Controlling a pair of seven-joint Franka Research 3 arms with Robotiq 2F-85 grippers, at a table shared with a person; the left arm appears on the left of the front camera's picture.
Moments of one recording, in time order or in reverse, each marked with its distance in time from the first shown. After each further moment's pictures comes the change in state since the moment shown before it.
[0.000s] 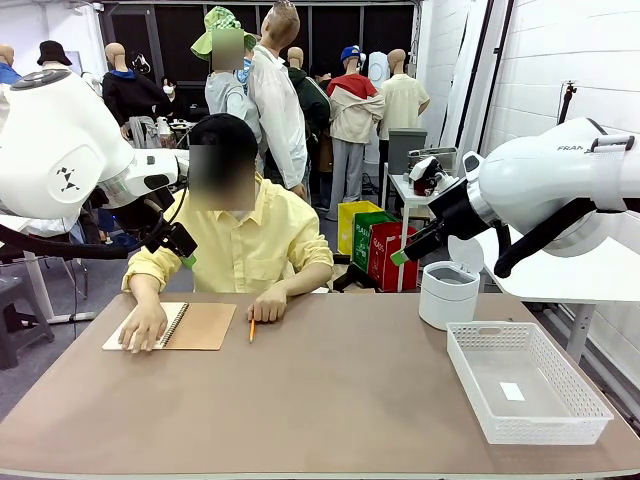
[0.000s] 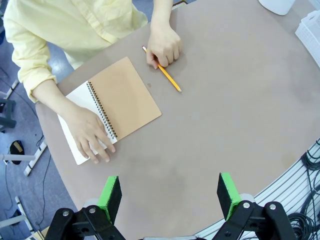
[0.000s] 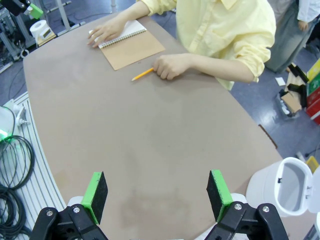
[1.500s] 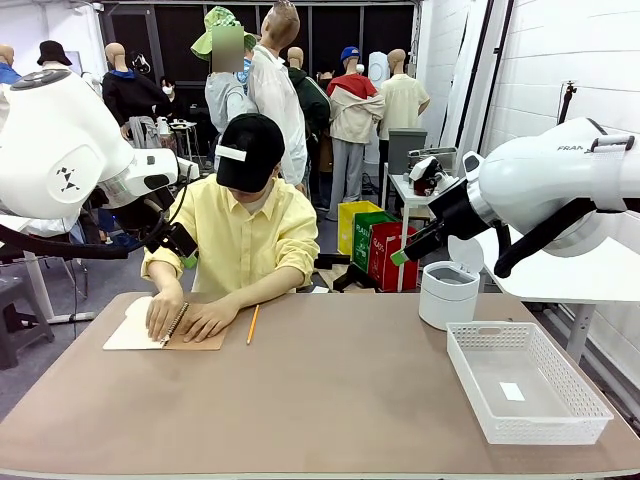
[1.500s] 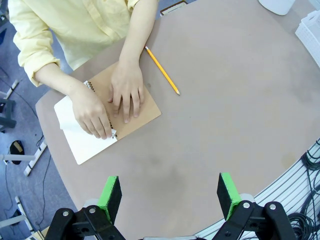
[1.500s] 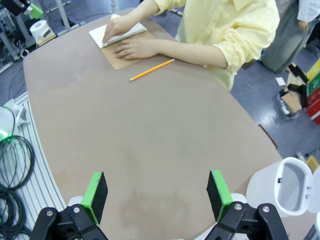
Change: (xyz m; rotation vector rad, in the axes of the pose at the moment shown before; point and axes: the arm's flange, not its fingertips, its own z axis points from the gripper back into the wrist) left arm 0.000 0.000 0.000 0.000 0.000 0.000; right arm 0.000 0.000 0.000 0.000 0.000 0.000
